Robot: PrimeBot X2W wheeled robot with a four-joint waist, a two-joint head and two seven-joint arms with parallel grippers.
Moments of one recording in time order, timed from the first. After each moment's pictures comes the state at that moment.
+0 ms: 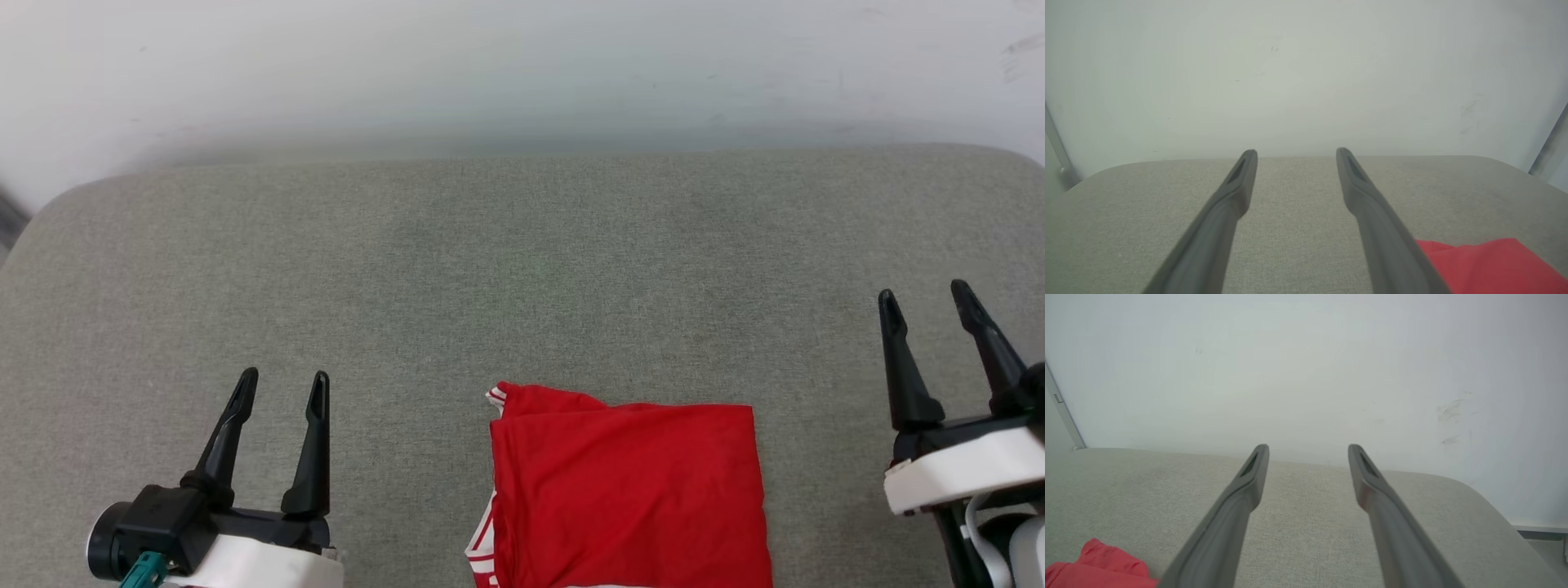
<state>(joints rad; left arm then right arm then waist) 0.07 0.14 -0.03 -0.11 -0.24 -0.13 -0.26 -0.11 -0.23 -0.01 -0.03 0.21 0.13 -0.09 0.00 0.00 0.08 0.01</state>
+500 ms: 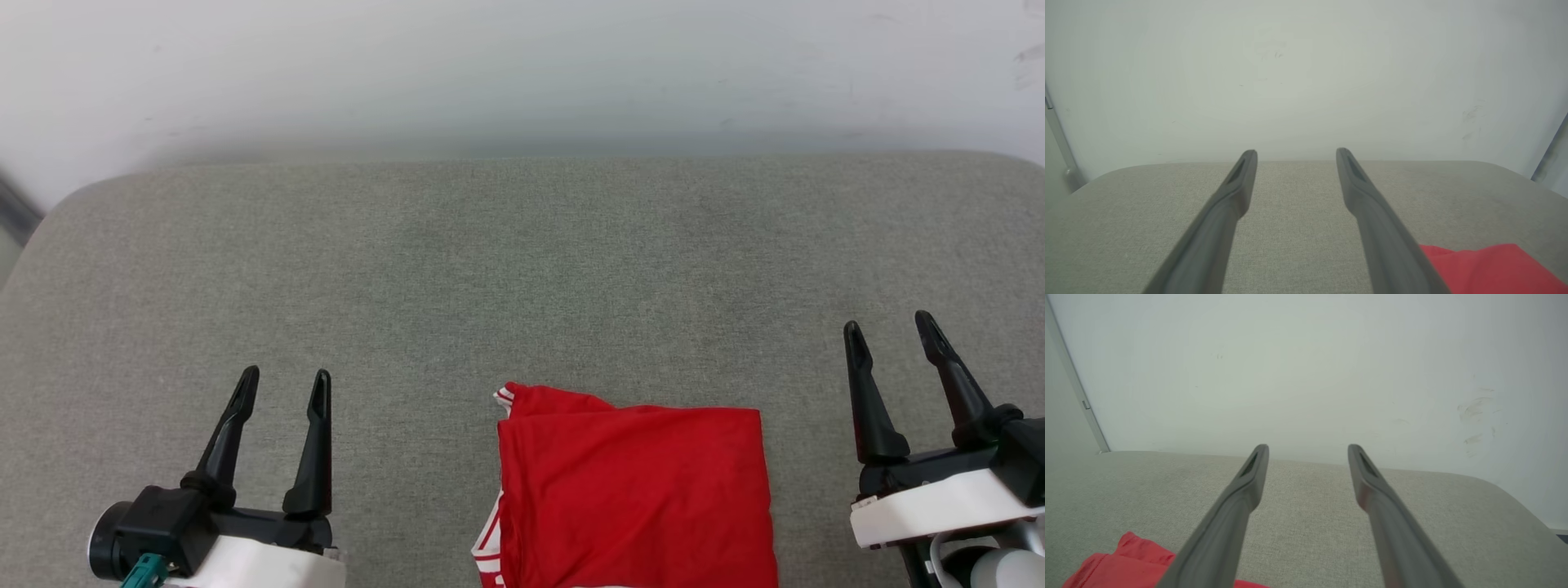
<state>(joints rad) 0.07 0.14 -0.03 -0.13 -0.24 -0.13 -0.26 -0.03 -0.15 0.01 -0.06 0.17 0.13 -0.18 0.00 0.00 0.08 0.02</state>
